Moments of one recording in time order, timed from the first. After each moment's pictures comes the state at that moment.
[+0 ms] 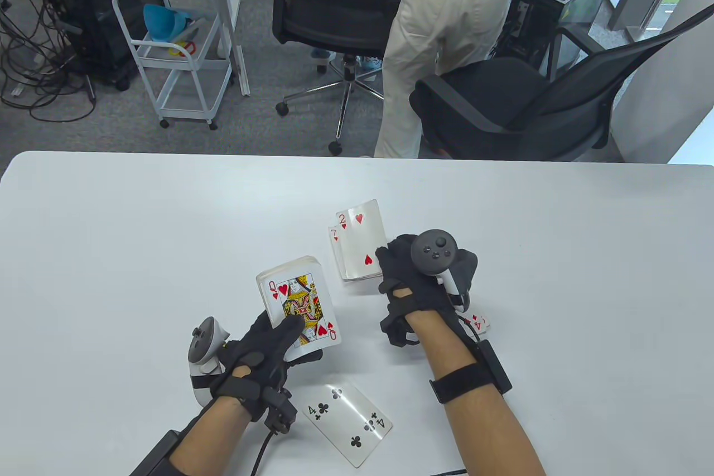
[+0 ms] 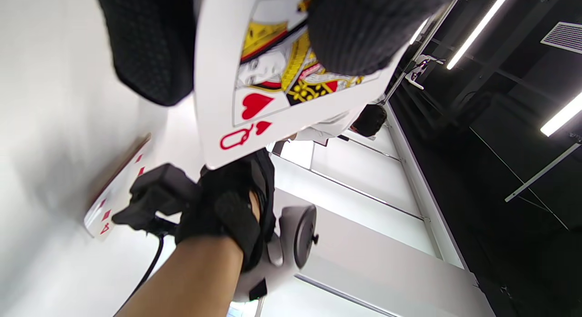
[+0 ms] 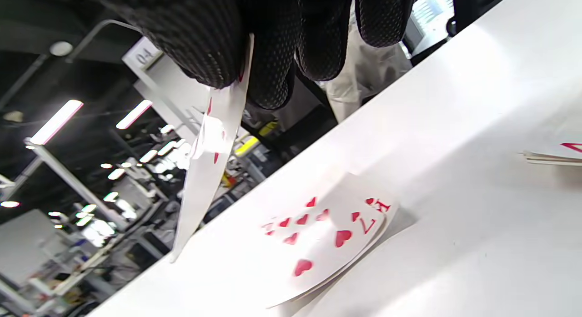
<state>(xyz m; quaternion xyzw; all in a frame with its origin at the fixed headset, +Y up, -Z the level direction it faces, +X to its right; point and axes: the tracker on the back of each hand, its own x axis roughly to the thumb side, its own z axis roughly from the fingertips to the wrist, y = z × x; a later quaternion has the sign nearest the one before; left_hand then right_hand) -0.191 -0.757 -0.277 -0.16 -0.05 0.82 0.55 0.100 -0.706 -0.410 -0.04 -0.01 0.94 0.33</state>
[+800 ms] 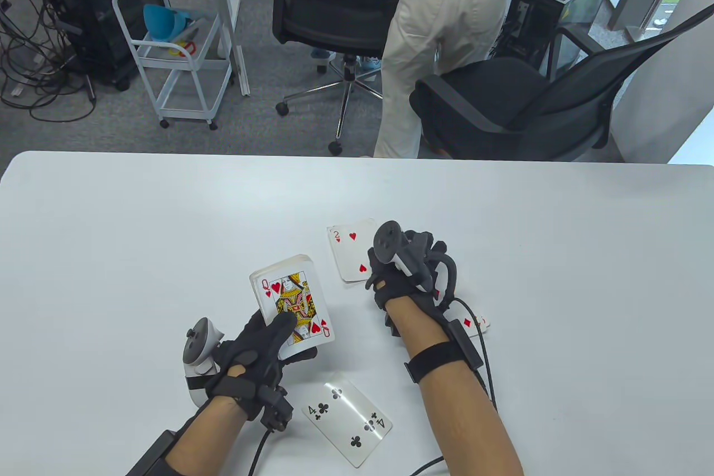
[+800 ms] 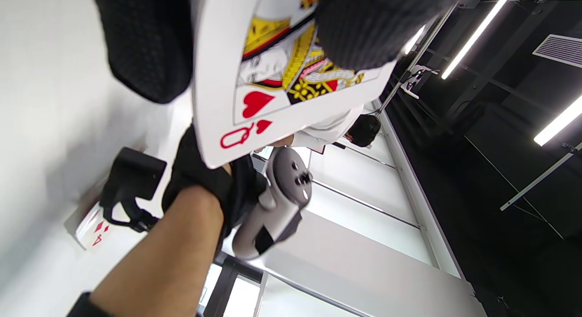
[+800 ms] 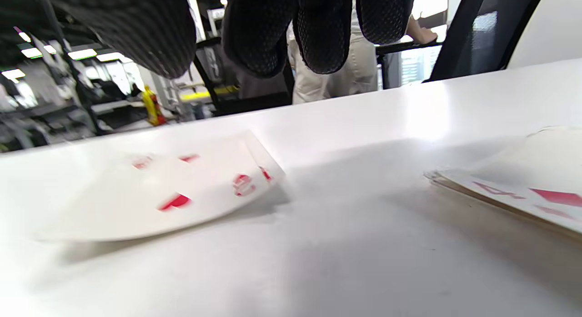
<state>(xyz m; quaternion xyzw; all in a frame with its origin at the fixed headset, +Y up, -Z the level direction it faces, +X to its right) -0.198 -0.760 -0.278 -0.15 -0.04 0.82 0.55 0.075 -0.719 -0.424 -0.05 0.00 0.99 0.13</state>
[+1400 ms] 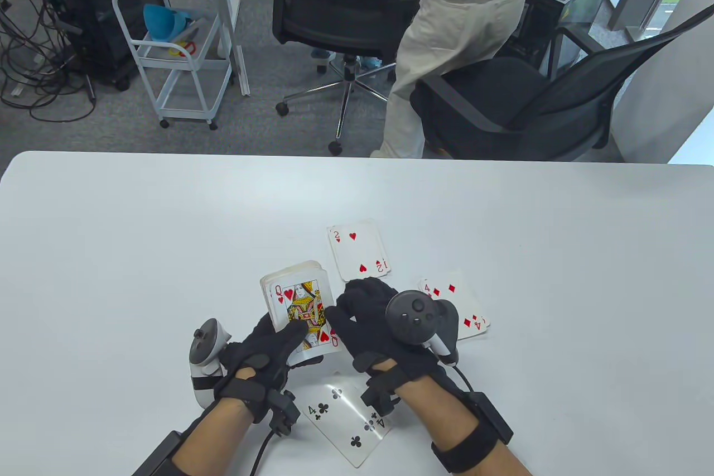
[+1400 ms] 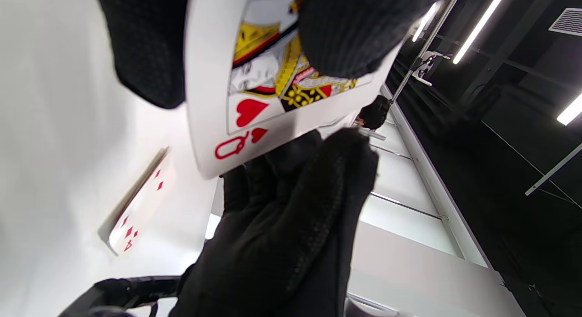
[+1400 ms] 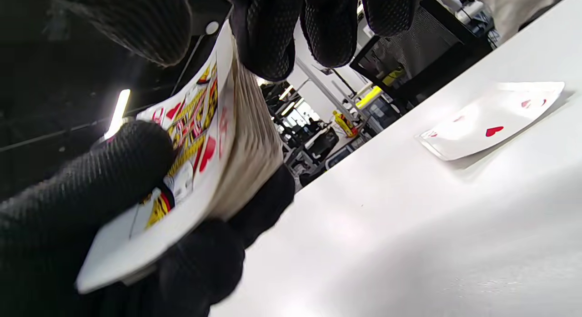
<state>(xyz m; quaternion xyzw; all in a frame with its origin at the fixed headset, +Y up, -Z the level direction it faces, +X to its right) -0.192 -0.766 -0.277 -0.15 -0.04 0.80 0.58 0.049 -0.690 -0.300 0.20 -0.01 0.90 0.38</state>
